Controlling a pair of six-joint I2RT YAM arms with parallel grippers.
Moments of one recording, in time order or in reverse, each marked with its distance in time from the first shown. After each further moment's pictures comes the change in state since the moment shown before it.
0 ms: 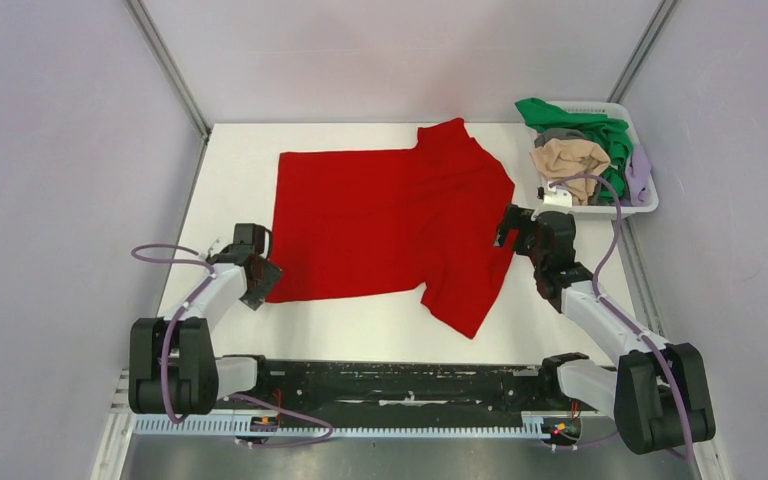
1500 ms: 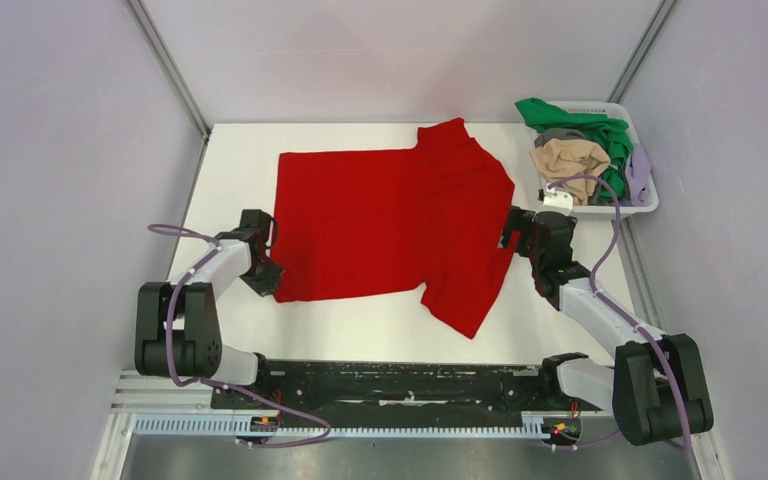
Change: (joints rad) left arm -0.016 0.180 0.151 -0.126 0.071 0.080; right arm 0.000 0.040 0.000 -0.006 0.101 -0.019
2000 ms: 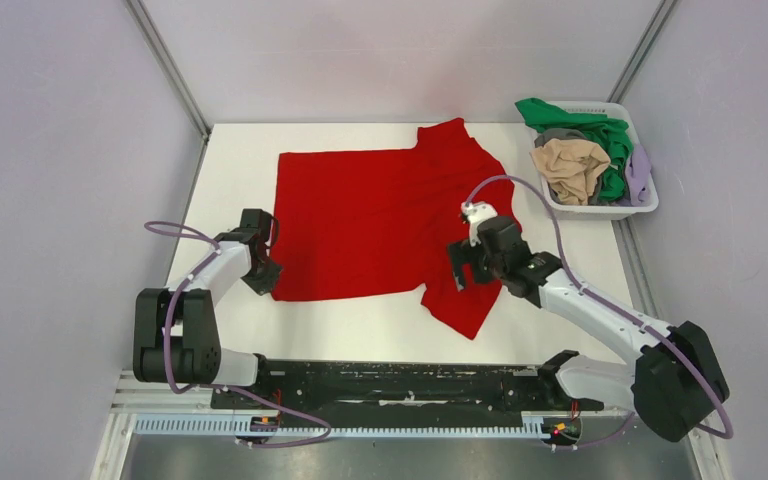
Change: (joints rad) left arm -0.008 -0.038 0.000 0.000 -0.060 0.000; right arm 0.334 0.019 0.189 -0.436 -0.137 -0.089
